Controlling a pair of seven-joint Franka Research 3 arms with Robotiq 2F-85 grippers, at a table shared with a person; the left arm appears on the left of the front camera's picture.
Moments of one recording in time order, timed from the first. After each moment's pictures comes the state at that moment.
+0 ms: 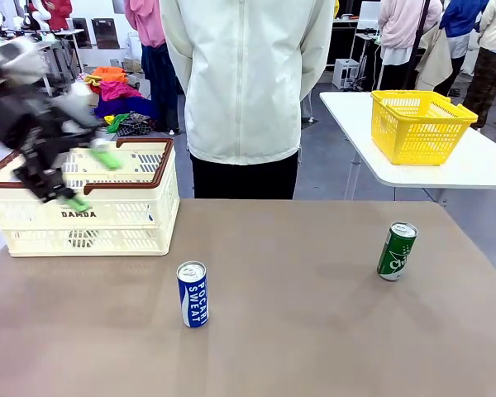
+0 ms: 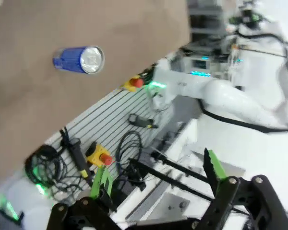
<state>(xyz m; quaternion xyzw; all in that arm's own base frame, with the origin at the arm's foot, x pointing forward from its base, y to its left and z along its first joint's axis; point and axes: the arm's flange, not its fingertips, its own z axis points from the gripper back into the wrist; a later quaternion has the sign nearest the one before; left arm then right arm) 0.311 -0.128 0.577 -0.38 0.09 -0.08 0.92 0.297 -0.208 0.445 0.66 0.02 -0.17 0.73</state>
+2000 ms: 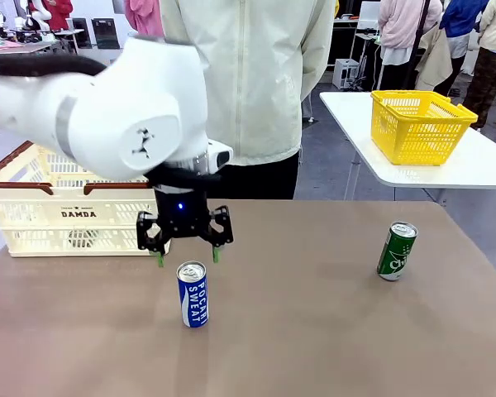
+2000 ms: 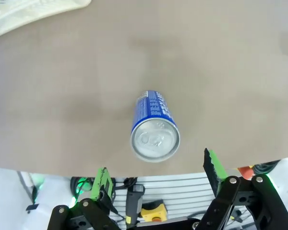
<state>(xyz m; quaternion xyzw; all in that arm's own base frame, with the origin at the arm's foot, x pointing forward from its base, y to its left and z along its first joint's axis) 0.313 -0.318 0.452 0.00 -0.03 0.05 1.00 0.297 -0.208 0.445 0.66 0.02 -0.17 0.74</state>
